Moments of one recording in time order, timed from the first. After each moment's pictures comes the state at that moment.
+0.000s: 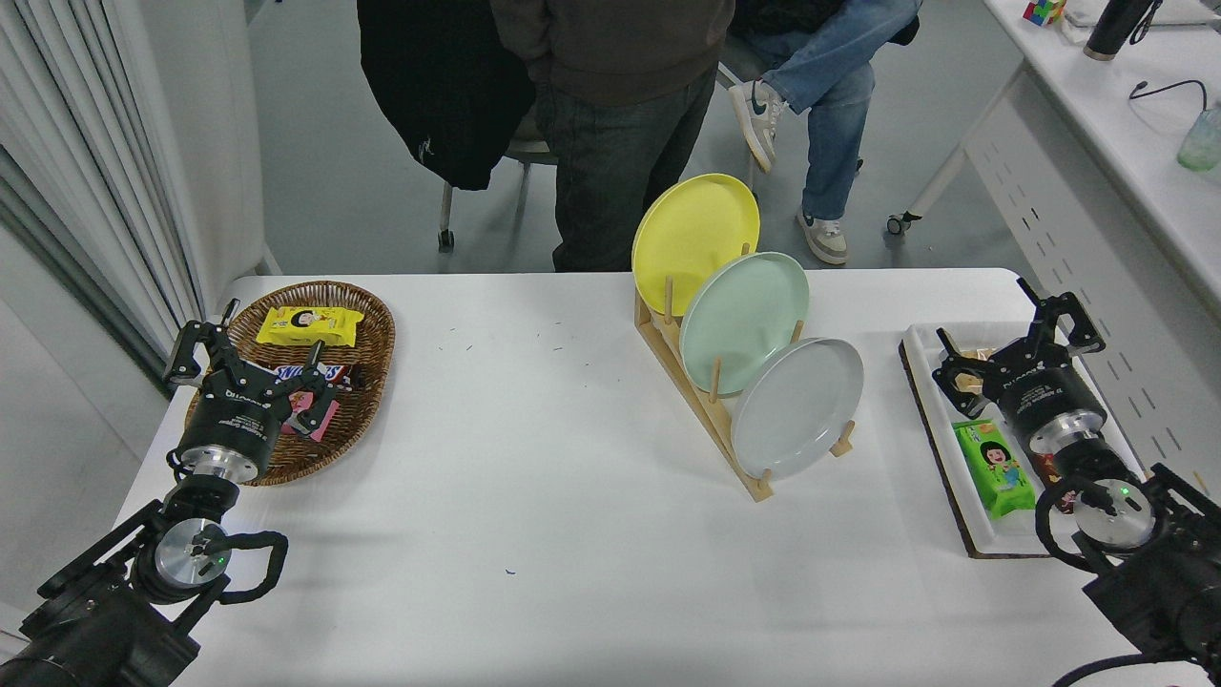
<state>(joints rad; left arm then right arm) -0.41 0.36 -1.02 -0.69 0.06 -0.47 -0.51 0.65 -0.28 0.96 0.31 -0.03 0.57 0.27</state>
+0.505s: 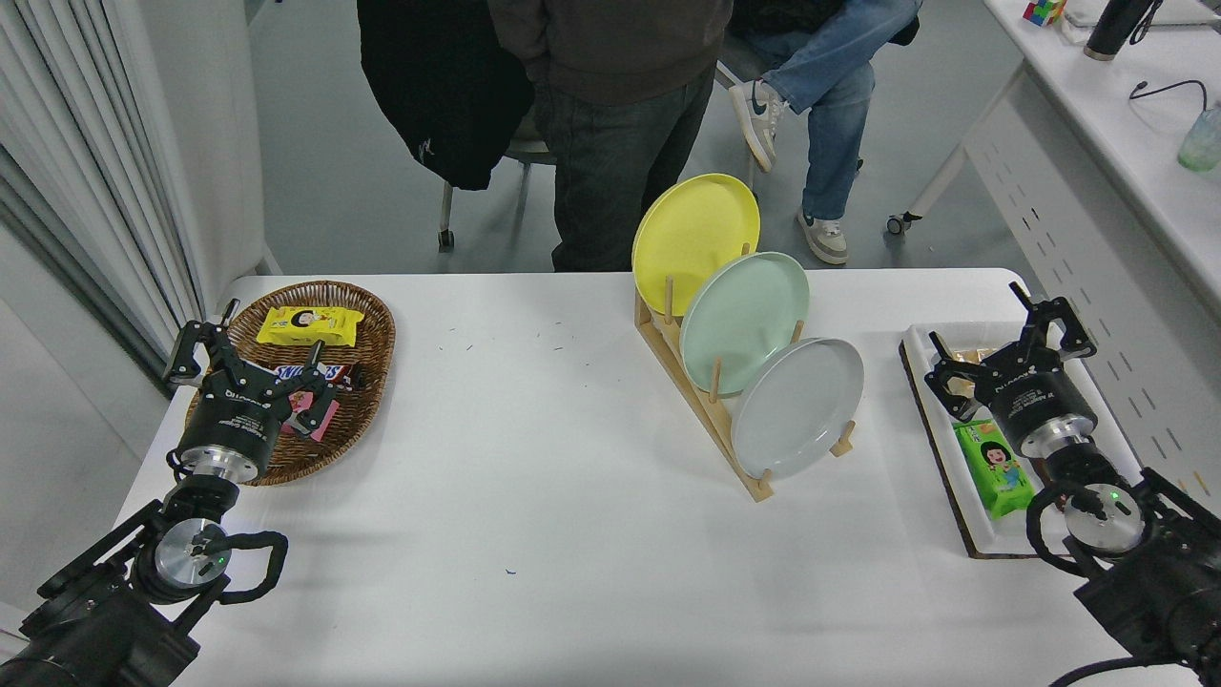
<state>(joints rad) -0.41 0.36 -1.02 -0.69 0.06 -0.47 -0.51 0.65 -0.26 0.95 0.30 -0.02 0.56 0.28</state>
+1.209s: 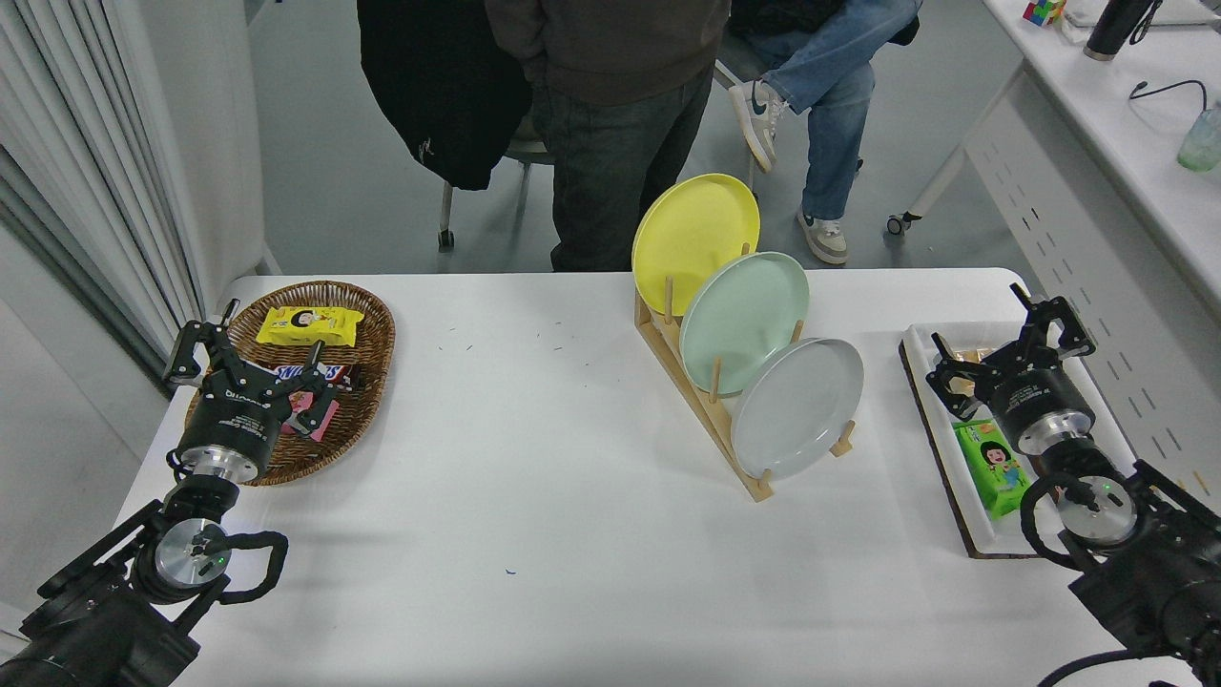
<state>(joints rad) -0.41 0.36 -1.02 -0.69 0.06 -0.47 -0.51 0.68 -0.26 0.95 0.29 -0.02 0.49 0.28</state>
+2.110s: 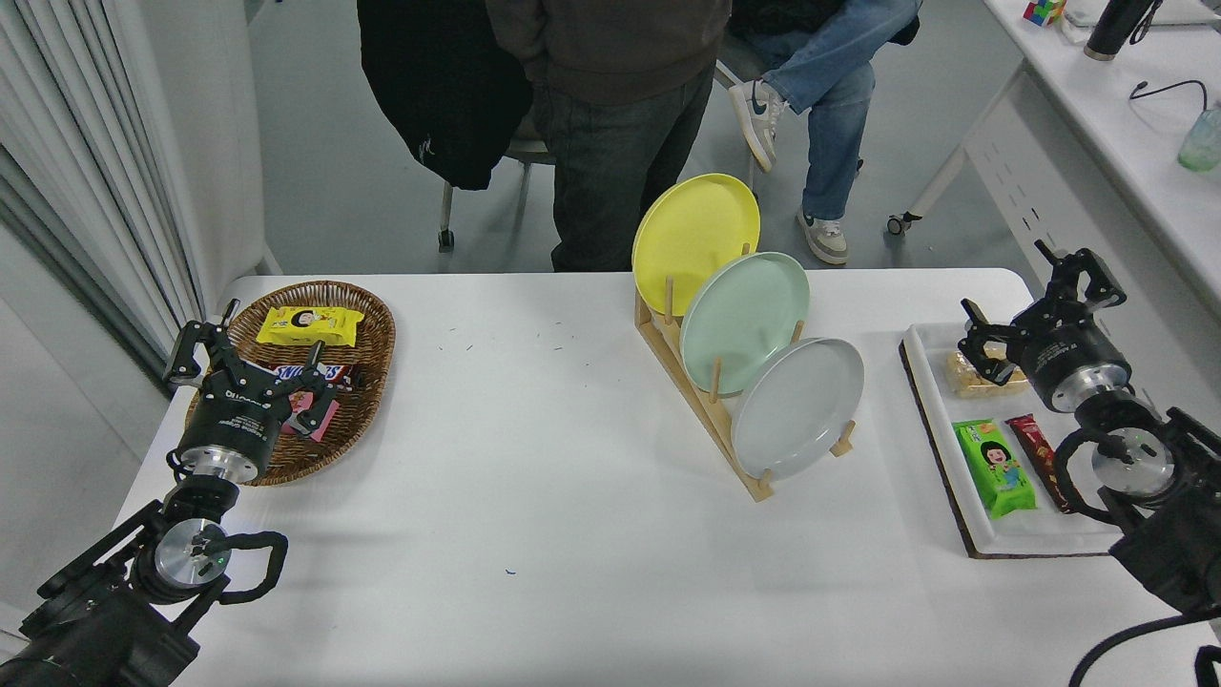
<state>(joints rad) -0.41 0.36 -1.02 -0.69 0.06 -0.47 -0.51 0.77 -0.39 0.72 0.36 -0.04 0.41 0.27</state>
